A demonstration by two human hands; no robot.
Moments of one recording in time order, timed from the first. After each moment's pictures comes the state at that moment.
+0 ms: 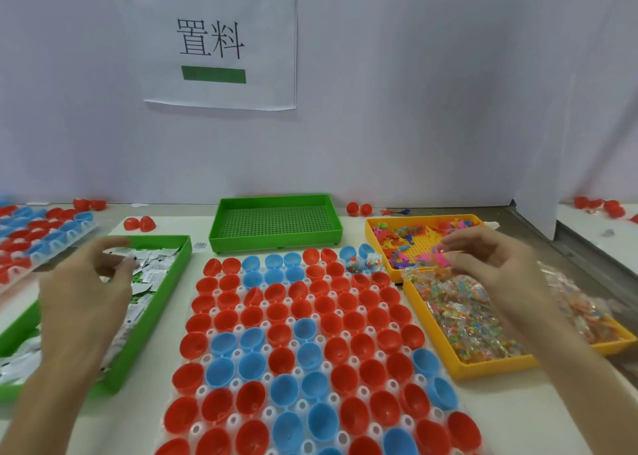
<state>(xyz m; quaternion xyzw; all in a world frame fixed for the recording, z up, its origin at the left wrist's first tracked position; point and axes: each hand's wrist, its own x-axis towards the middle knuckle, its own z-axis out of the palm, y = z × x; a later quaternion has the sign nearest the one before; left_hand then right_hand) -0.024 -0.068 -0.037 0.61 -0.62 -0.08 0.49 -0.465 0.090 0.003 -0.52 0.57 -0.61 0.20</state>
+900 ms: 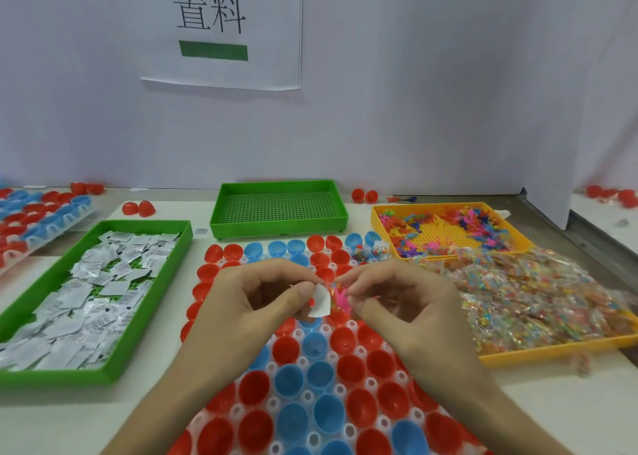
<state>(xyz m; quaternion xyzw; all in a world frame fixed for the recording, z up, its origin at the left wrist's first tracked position) -0.153 0.028 0.001 0.26 -0.71 -0.48 0.44 -0.335 0.103 0.000 -0.58 0.45 -0.62 0.27</state>
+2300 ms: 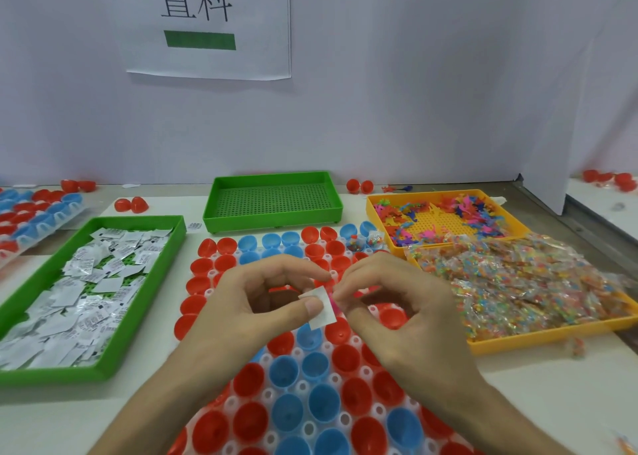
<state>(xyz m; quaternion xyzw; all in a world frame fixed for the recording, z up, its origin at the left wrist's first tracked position) -0.153 0.036 0.000 0.27 -0.69 -0.56 0.37 -0.331 0.112 0.002 -0.66 0.47 -0.57 0.14</state>
